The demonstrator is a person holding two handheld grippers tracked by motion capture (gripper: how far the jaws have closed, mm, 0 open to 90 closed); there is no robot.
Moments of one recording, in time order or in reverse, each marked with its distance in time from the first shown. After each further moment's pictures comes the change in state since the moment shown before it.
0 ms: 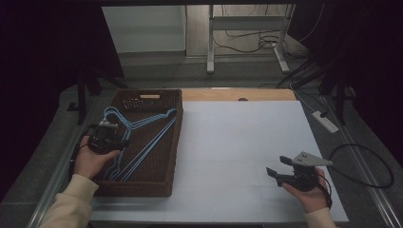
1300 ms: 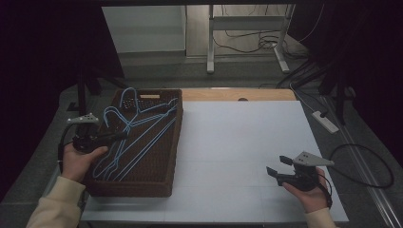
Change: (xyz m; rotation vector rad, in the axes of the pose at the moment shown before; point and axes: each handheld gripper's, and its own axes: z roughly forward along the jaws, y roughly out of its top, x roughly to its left) left arm 0.010 0.001 -0.045 -0.226 -0.359 -0.047; right arm 0.000 0.001 -0.001 -0.021 0.011 0.017
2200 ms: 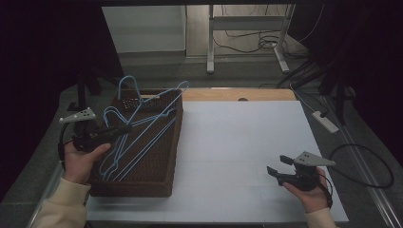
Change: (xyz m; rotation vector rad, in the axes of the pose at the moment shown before) left arm -0.036 0.018 -0.020 -0.153 -0.052 0.030; right arm 0.000 0.001 -0.002 -0.013 0.005 0.003
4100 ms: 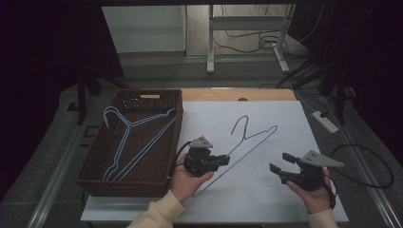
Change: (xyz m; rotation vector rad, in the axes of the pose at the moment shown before) left arm -0.171 -0.028 0.203 0.173 -0.238 0.067; right arm 0.002 0.008 -0.013 -0.077 0.002 0.038
